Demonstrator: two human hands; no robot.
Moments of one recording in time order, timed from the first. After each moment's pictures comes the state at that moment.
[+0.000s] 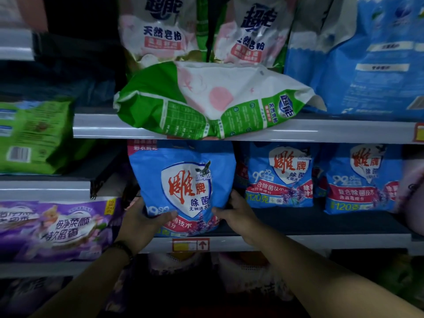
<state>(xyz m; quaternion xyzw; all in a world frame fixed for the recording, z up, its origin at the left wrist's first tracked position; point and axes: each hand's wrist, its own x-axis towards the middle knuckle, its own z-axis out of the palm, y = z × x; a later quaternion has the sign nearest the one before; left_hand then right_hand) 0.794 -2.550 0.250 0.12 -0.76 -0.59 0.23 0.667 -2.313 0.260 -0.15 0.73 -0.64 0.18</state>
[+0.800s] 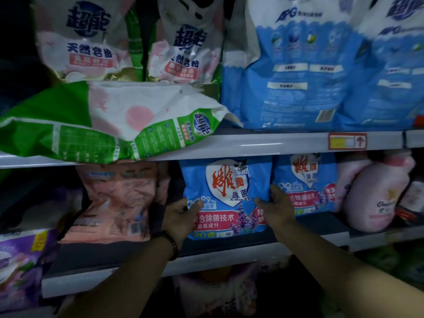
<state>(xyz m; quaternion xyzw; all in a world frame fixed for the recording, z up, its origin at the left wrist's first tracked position) 0.657 -2.351 0.273 0.09 -0.65 -0.75 0.12 0.591 -2.108 0.291 0.02 0.79 -0.60 -0.09</state>
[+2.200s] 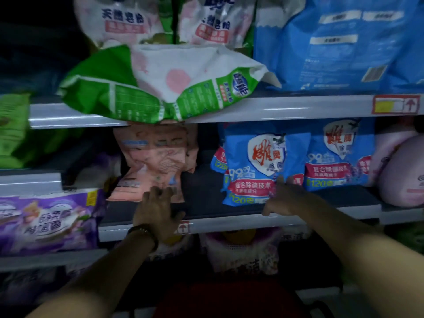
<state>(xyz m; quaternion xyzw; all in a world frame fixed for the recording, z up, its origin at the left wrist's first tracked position) 0.764 -2.470 0.243 0.16 -0.98 -0.06 0.10 0.640 -2.151 0.311 -0.01 0.99 -0.05 0.16</state>
